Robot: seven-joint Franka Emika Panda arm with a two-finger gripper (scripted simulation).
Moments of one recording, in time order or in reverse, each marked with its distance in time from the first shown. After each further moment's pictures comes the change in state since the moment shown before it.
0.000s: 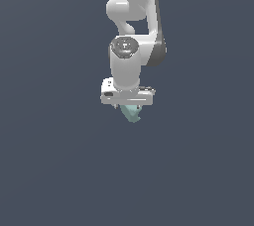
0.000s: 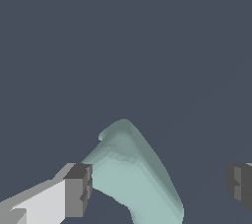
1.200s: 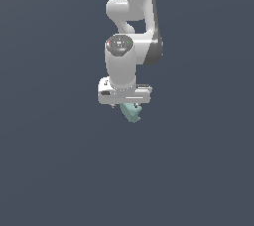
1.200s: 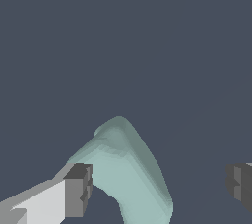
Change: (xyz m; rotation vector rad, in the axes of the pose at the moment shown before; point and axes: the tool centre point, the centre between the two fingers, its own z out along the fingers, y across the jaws) arm -0.004 0.009 -0.002 0.016 0.006 -0.035
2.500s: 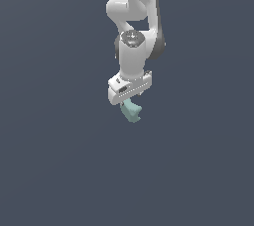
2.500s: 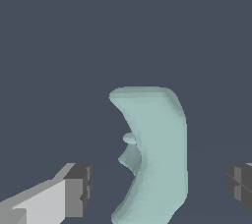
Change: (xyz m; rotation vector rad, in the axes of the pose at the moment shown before) arm -0.045 -0.024 0.016 -0.052 0.037 -0.581
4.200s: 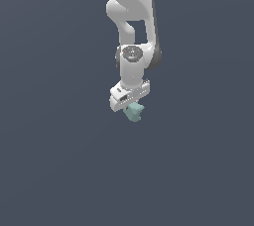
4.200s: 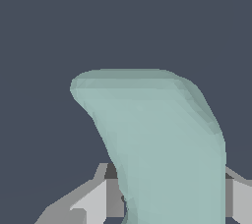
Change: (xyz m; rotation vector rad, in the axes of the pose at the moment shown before) arm -0.001 -0.002 0.050 -0.002 0.001 -0.021
